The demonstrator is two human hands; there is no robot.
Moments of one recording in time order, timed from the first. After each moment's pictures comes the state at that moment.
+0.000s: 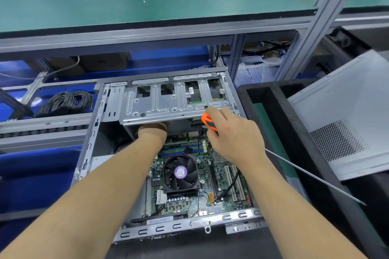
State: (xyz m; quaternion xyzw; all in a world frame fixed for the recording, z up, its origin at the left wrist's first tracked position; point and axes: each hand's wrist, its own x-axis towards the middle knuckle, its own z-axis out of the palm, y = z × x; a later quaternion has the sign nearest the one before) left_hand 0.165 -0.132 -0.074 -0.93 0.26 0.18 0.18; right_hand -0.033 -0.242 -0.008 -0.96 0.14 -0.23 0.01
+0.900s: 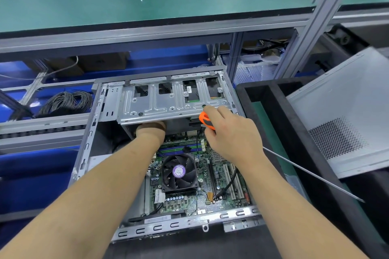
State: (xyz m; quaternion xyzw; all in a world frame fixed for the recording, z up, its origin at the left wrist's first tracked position) left_hand 0.161 -0.129 -0.073 -0.92 0.29 0.18 0.20; right_hand -0.033 -0.244 -0.009 -0.96 0.14 -0.23 0.01
